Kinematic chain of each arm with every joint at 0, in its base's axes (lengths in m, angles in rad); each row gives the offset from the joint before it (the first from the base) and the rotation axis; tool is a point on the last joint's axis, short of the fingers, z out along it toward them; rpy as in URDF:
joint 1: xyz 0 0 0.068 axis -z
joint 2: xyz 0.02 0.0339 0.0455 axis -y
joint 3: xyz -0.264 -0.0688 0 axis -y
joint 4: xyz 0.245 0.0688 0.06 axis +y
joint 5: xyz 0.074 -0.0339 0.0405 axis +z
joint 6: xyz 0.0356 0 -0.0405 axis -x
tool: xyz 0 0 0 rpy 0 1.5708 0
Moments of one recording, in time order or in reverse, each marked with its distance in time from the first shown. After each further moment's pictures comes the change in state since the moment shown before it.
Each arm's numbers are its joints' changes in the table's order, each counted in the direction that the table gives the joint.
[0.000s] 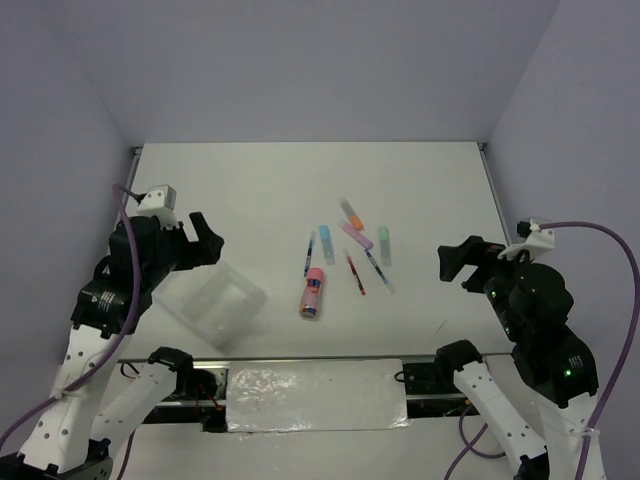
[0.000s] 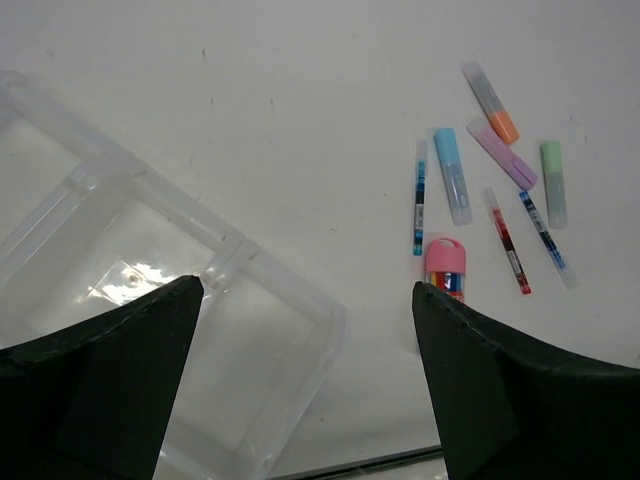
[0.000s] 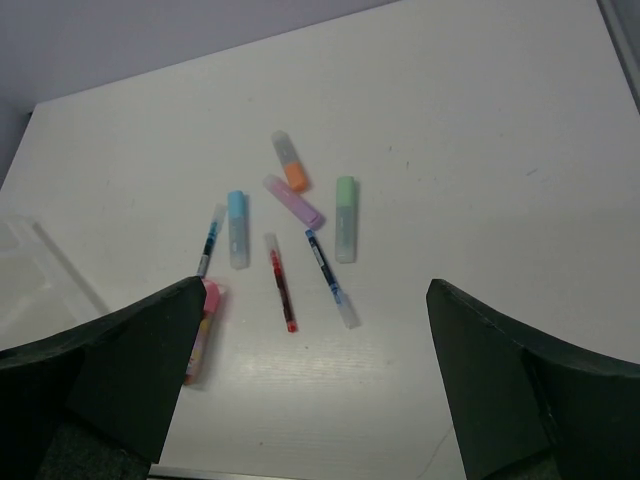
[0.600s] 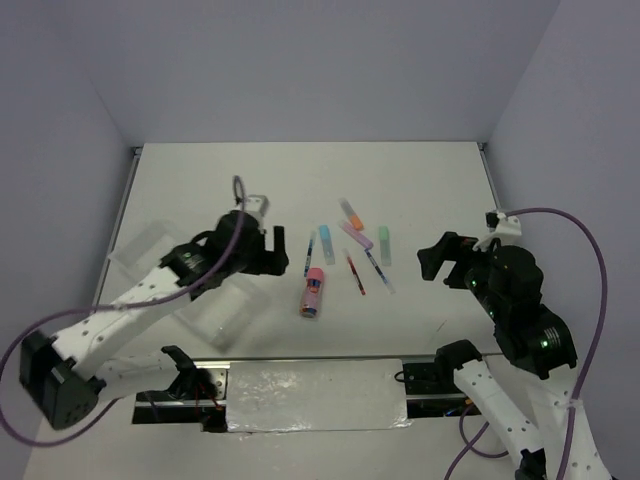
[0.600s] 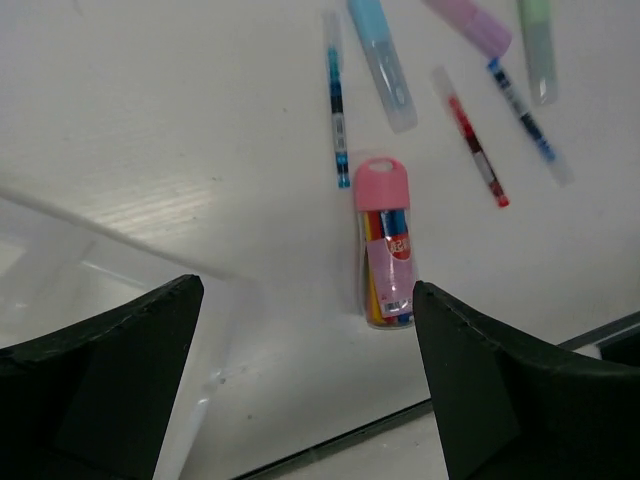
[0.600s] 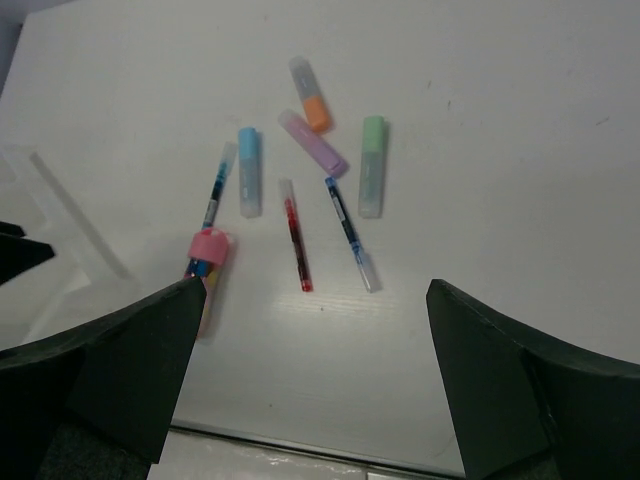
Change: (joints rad) left arm 0.383 -0.309 -0.040 -0.159 0.113 0.133; right arm 0.000 -0.042 -0.070 -0.023 0.099 -0.014
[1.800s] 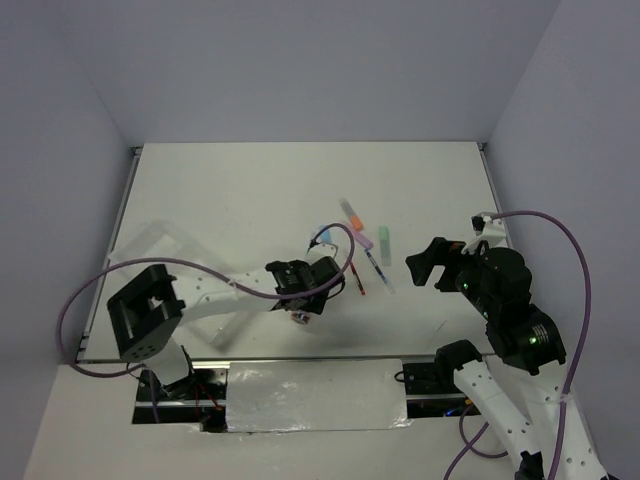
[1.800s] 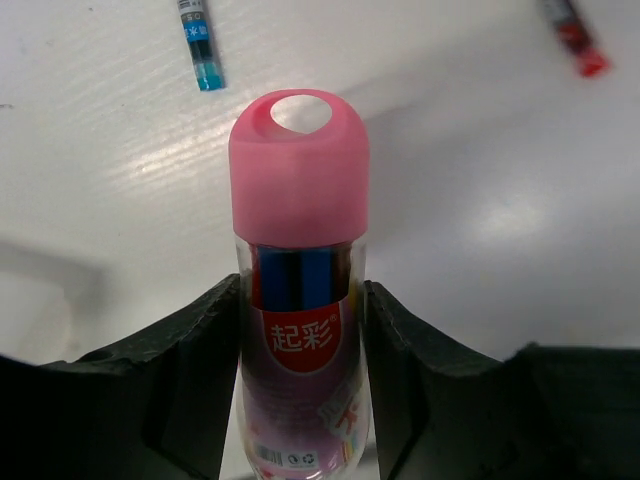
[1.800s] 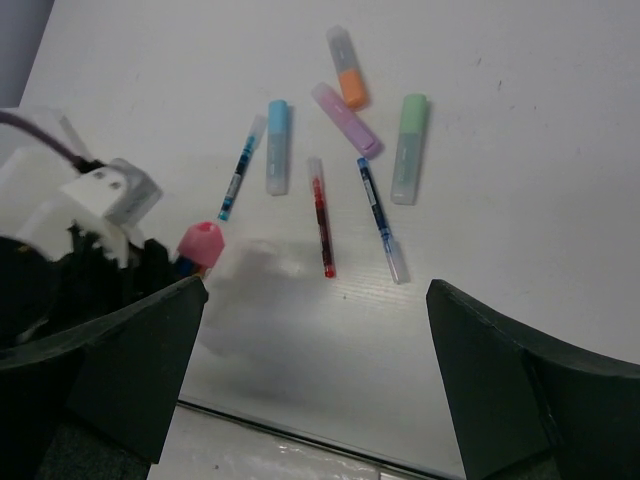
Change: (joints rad) left arm 0.426 -0.643 0.092 -0.075 0.226 0.156; right arm -0.002 -0.003 -0.115 -0.069 0.123 -0.008
